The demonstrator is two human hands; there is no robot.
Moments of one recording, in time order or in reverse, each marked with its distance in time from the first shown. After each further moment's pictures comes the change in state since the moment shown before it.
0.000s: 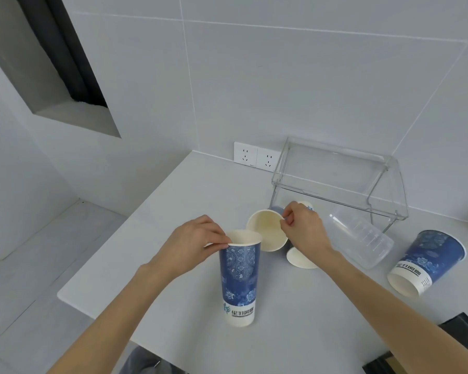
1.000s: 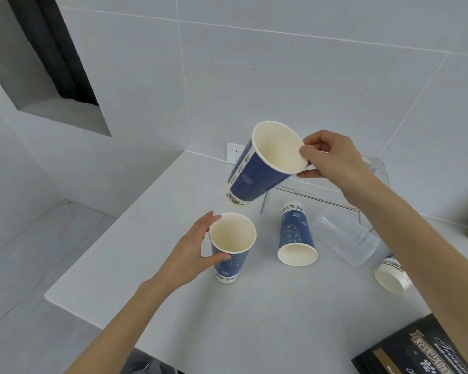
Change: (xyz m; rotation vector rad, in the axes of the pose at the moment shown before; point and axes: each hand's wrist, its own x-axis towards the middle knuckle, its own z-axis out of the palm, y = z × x) left_hand -0.009 -0.002 0.036 -0.437 -0.007 -0.384; right_hand 0.013 -0.064 -0.120 0.633 0.061 -0.050
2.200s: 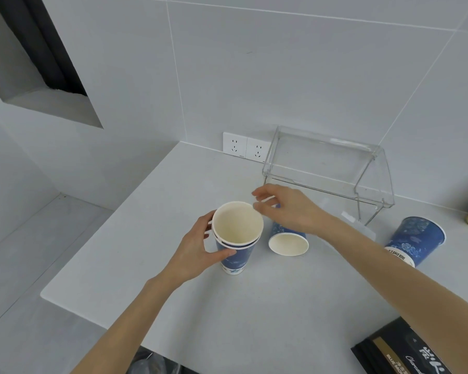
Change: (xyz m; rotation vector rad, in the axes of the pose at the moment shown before) left_hand 0.004 0.002 0.013 -0.209 0.013 -0.037; right_hand -0.026 0.060 0.050 -0.507 -0.433 0.013
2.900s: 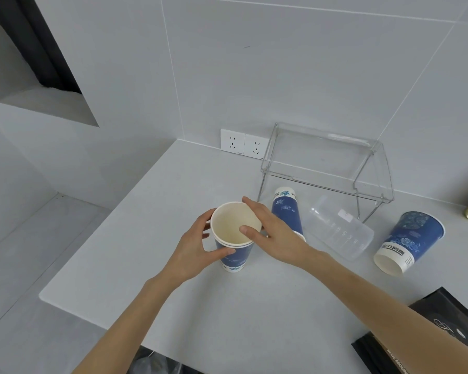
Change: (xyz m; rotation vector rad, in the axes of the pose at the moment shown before) left_hand 0.000 0.001 0.000 -0.040 -0.007 0.044; right_hand -0.006 0.036 0.062 0.140 -0.041 -0.126
